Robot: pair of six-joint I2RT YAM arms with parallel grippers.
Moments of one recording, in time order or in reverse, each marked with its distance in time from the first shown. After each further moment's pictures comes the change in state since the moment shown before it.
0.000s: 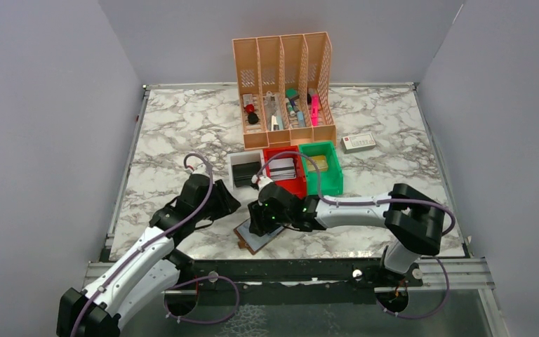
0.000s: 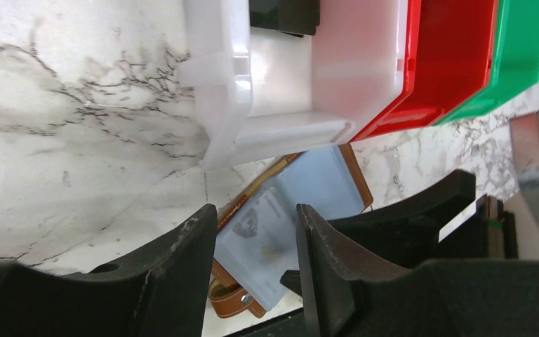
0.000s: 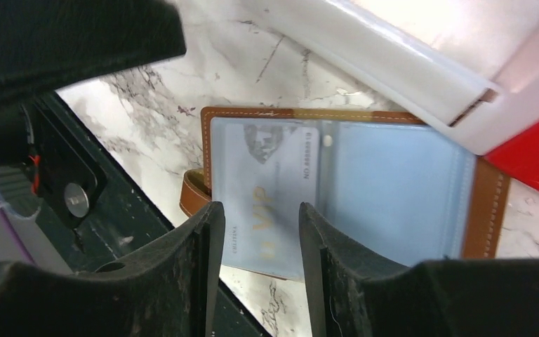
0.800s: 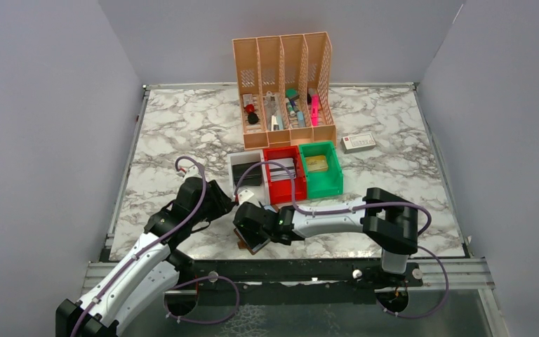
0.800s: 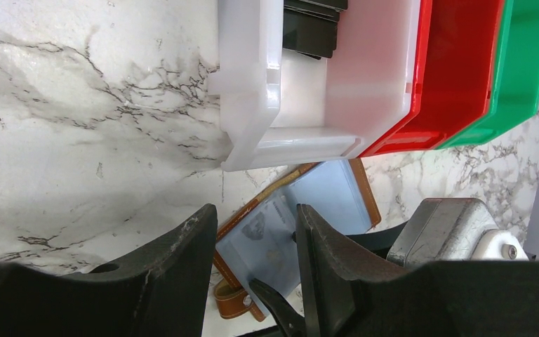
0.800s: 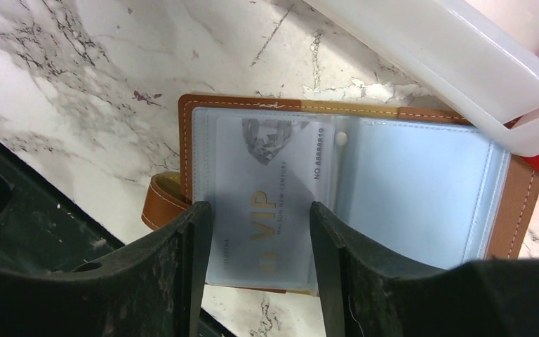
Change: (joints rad) left arm 0.000 -0.096 0.003 -0.084 -0.120 -0.054; right arm 0.164 0.177 0.211 -0.235 0.282 -0.094
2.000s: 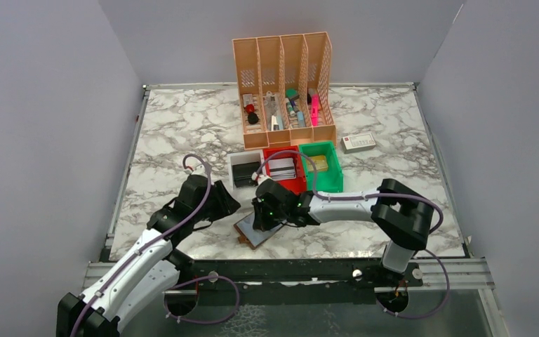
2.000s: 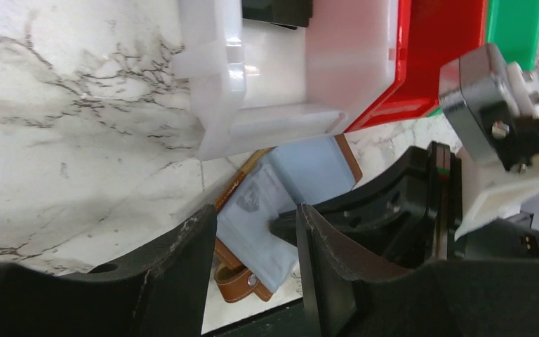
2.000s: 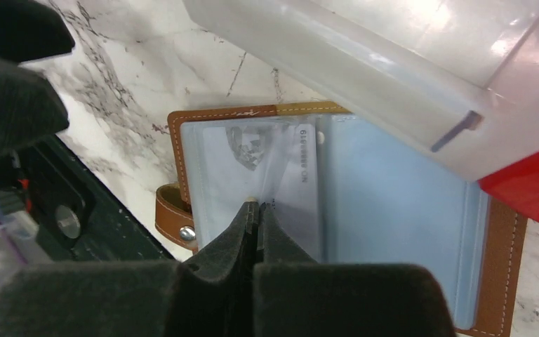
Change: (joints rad) left arm 0.000 0.037 0.008 0.014 0.082 0.044; right arm -0.160 -0.073 -0.132 0.174 -0.289 0.115
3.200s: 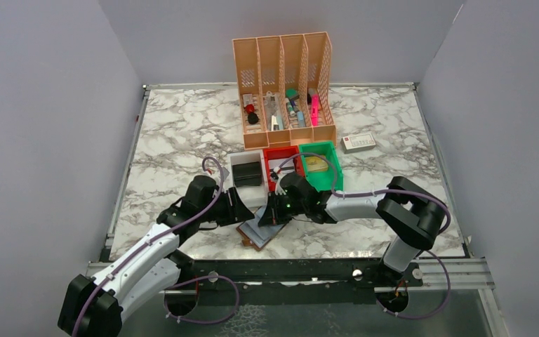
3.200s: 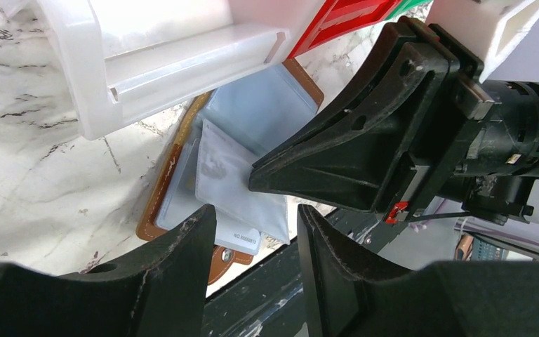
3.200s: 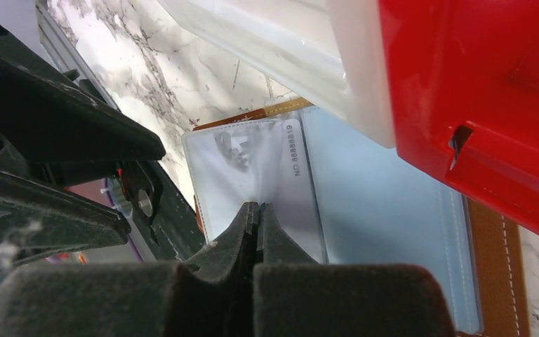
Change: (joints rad) left arm 0.000 0.120 -0.078 0.197 0.347 0.043; right arm -0.189 -0.068 -0.242 0.332 -0.304 0.200
